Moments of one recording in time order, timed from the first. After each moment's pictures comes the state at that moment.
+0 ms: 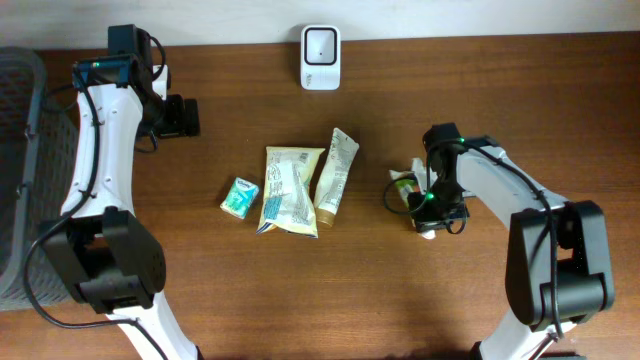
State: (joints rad) left arm 0.09 2.04 1.95 -1.22 -0.06 -0.02; right arm 0.14 1.87 1.18 -1.01 -0.20 -0.05
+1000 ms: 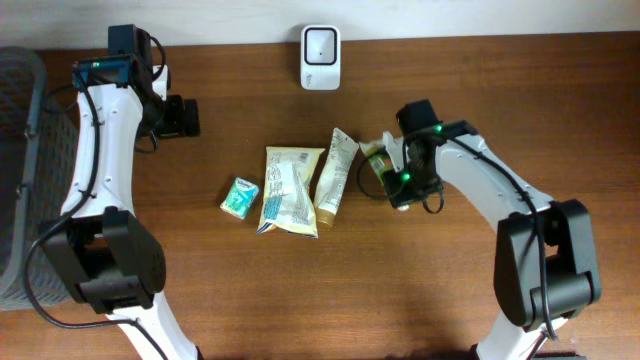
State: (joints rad) left arm 0.09 2.04 1.95 -1.23 -0.06 -0.02; right arm 0.25 1.88 1.30 -0.91 -0.18 -0.06
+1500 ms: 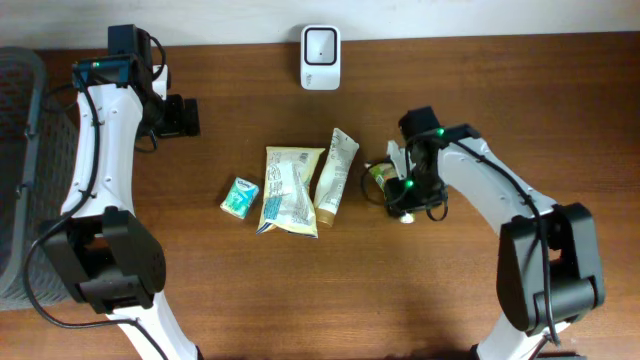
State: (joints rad) left arm 0.09 2.04 1.95 -1.22 -0.06 -0.02; right arm 0.24 1.87 1.26 -0.96 -0.19 -0.01
